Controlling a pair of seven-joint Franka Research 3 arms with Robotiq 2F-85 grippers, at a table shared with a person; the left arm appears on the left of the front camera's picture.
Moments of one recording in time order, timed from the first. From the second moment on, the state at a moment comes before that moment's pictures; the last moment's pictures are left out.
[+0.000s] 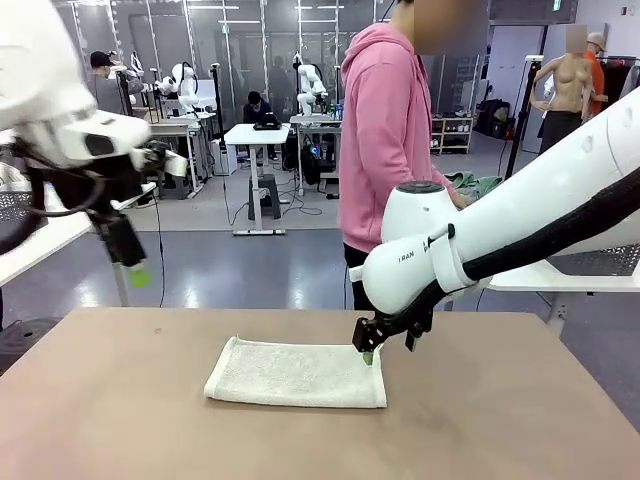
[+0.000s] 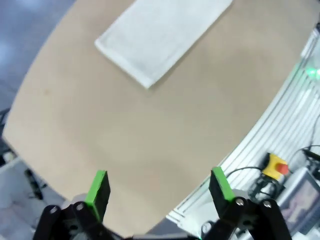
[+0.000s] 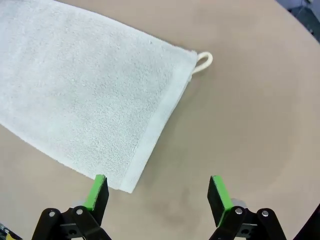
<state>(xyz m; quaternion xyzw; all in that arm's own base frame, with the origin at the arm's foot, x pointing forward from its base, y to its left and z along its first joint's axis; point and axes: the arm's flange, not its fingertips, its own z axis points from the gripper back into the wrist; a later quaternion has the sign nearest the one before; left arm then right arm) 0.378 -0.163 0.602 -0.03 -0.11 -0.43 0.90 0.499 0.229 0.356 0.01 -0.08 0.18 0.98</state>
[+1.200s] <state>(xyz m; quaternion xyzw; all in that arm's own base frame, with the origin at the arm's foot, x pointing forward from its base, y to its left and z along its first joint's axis) 0.276 -0.123 0.643 0.02 -0.18 -0.36 0.91 0.503 0.222 0.337 0.05 -0.05 0.10 0.99</state>
